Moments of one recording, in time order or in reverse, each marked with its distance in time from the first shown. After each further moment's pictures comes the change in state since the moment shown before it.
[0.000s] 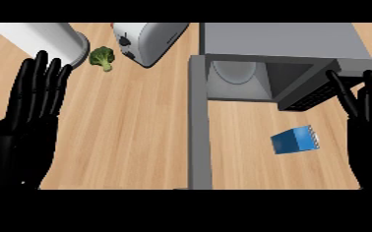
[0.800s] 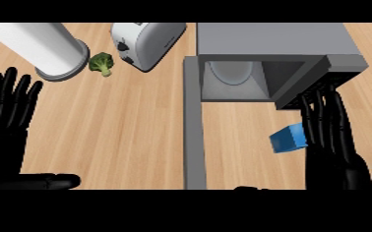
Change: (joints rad) left arm 0.120 0.047 0.203 0.040 0.218 -0.108 0.033; right arm 0.160 0.080 0.333 -0.066 0.112 -0.308 0.092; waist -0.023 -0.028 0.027
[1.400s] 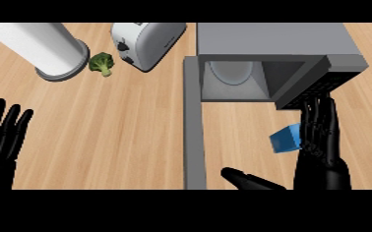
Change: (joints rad) left arm 0.198 -0.041 0.024 -0.077 0.021 -0.100 -0.076; right arm 0.024 -0.001 0.085 0.073 0.177 -0.222 -0.024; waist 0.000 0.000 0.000
